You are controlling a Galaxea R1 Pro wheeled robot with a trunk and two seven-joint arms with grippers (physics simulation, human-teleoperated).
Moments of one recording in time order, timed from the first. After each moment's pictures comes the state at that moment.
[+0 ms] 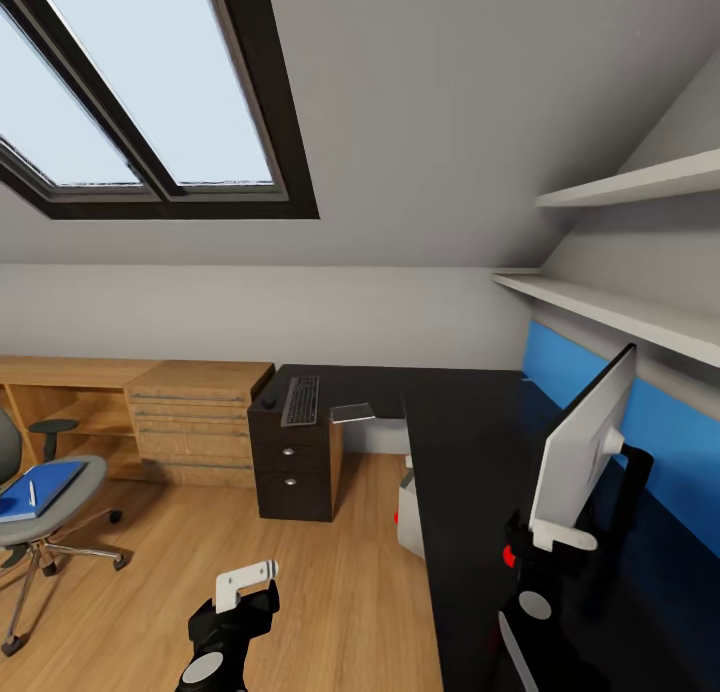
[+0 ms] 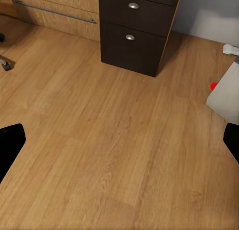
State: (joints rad) left arm 0.01 -0.02 -0.33 -1.54 0.37 0.44 0.67; right arm -0.29 0.03 -0.02 -1.00 0.10 -0.06 -0.61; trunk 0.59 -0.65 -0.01
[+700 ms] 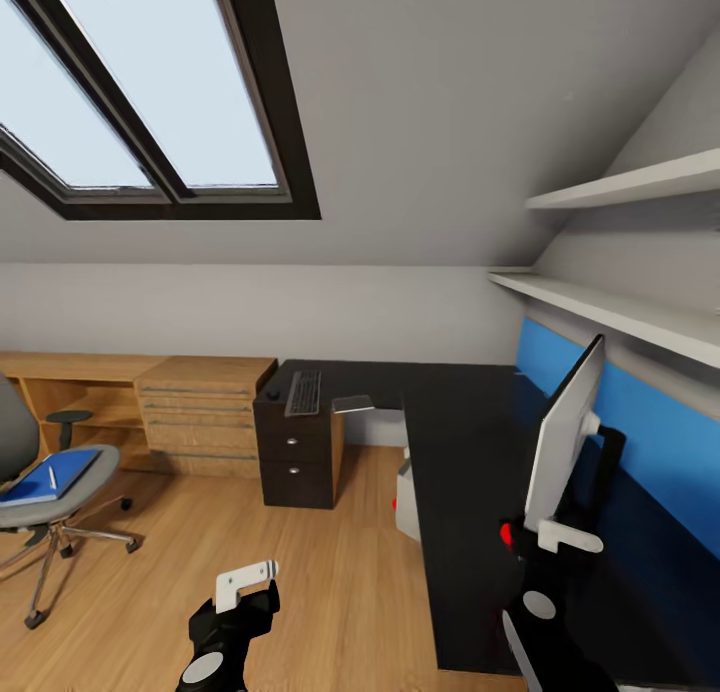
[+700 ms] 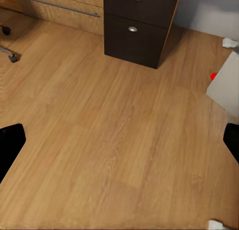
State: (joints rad) left arm 0.01 -0.02 -0.33 -1.54 0.37 0.44 0.67; right arm -0.29 0.03 -0.05 -1.00 0.10 -0.06 -0.61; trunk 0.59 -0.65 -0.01
